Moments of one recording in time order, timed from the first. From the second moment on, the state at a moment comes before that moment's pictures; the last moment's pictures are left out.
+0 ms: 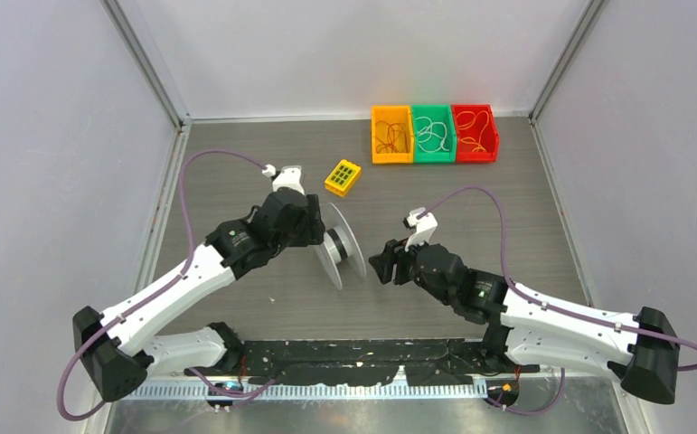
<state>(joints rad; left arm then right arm) -0.80 1.09 1.03 -0.63 -0.34 -0.63 1.07 0.89 0.55 -0.05 0.37 0.52</state>
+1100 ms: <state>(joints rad) -0.86 1.25 1.17 -0.75 -0.48 -0.46 0.91 0.85 0.64 -0.09 0.53 0.48</state>
